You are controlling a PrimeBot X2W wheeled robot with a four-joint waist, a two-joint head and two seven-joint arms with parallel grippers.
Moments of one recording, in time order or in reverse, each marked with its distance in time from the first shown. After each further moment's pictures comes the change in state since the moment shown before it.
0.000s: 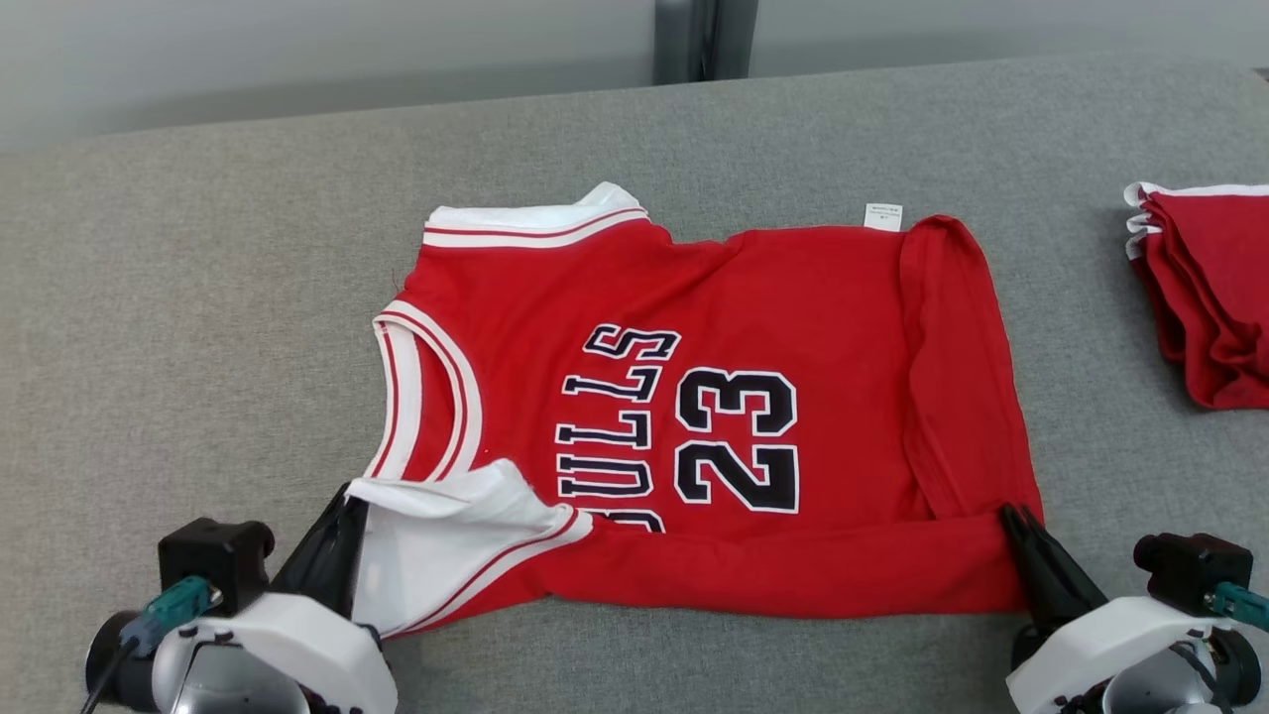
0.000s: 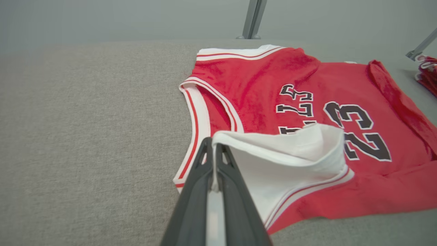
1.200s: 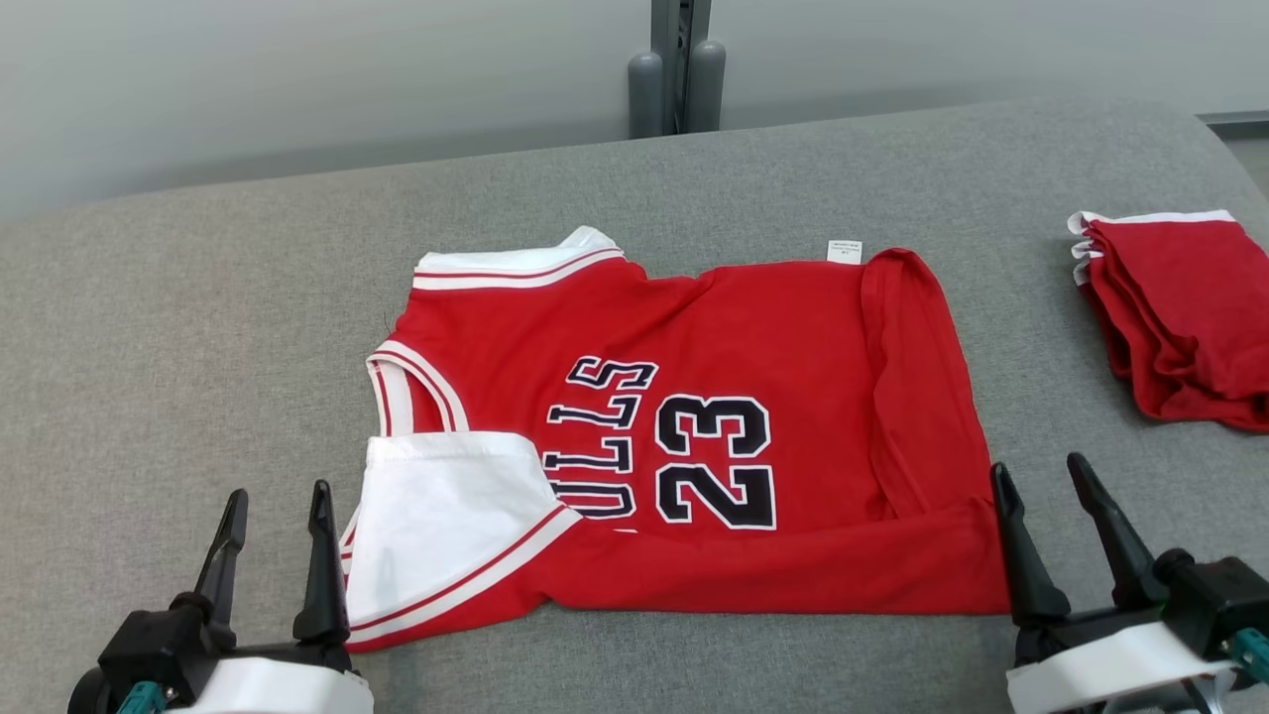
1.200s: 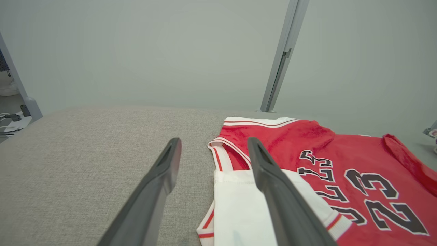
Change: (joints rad) left arm -0.029 -0.146 0.105 0.305 0.056 -0.067 -0.502; right arm -0.010 0.002 0.011 -0.068 -0.190 0.000 -0.269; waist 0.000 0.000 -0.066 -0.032
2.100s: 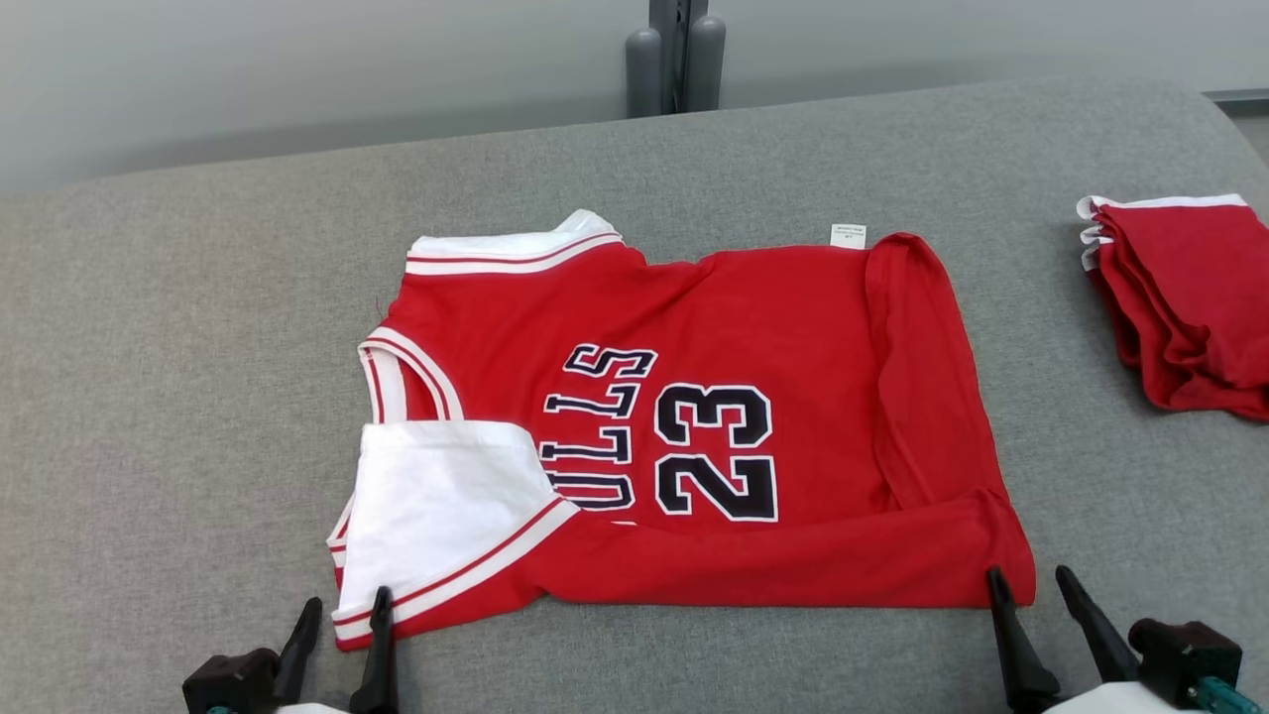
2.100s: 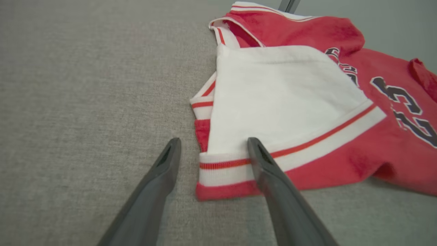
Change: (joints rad) left arm 0.020 -0.070 -0.021 0.257 -0.052 -0.090 0.052; right arm 0.057 0.029 -0.016 0.185 0.047 0.000 0.038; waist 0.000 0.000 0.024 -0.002
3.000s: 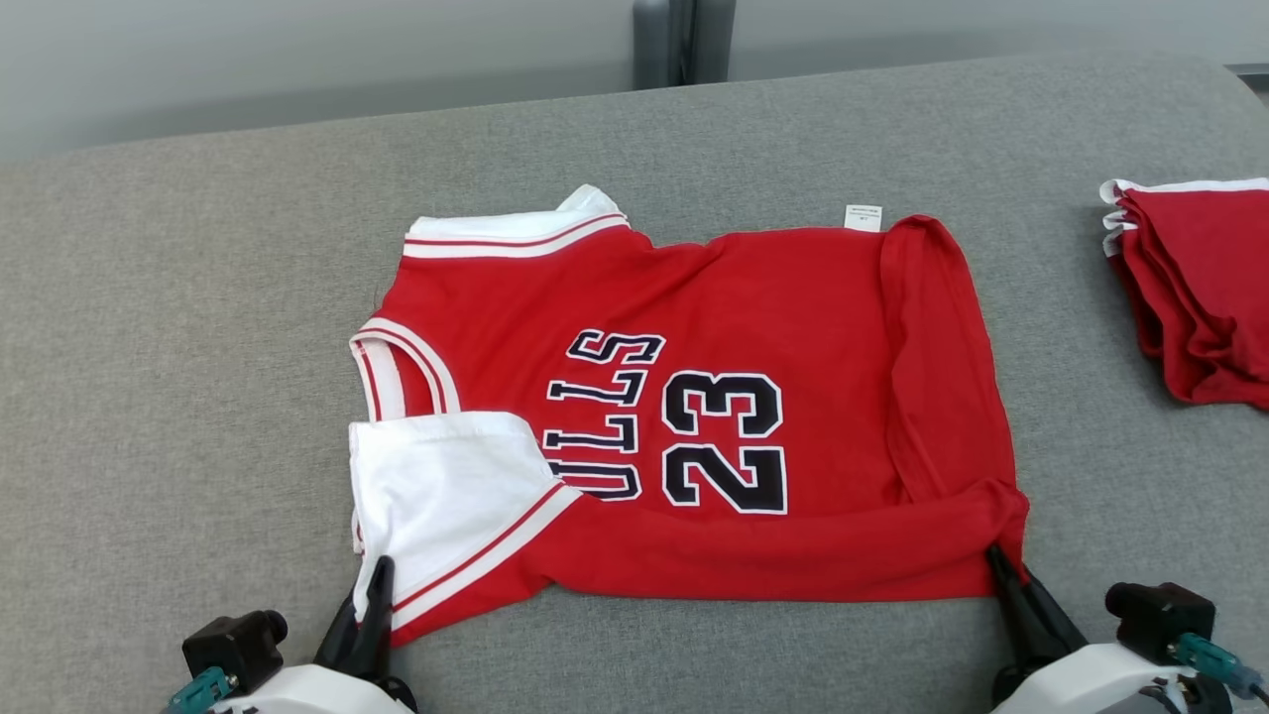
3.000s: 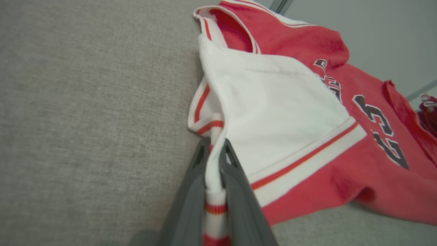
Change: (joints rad) left arm -0.088 -0.020 -0.001 0.067 -0.127 -0.099 0.054; right arm -0.125 -0.058 0.147 0.167 0.168 0.000 -0.026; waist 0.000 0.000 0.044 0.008
